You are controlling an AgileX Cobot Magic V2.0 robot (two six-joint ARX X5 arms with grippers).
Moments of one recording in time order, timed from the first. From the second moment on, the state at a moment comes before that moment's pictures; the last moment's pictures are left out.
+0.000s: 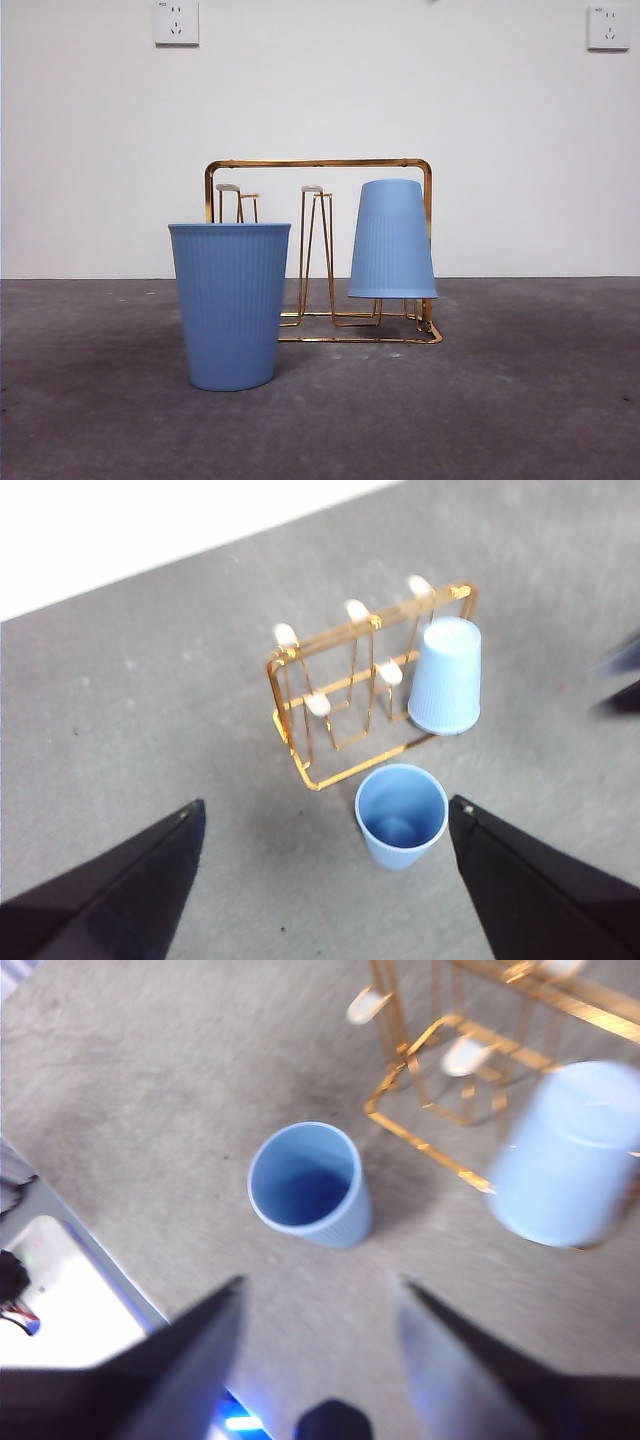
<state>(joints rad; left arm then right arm) -1.05 1.01 1.66 -1.32 -0.57 -0.38 0.66 1.29 1.37 -0.90 -0.28 0.09</state>
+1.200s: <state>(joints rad) -1.10 0.74 1.18 -1.04 -0.62 -0.52 0.76 1.86 1.37 -0.57 -0.19 0.26</state>
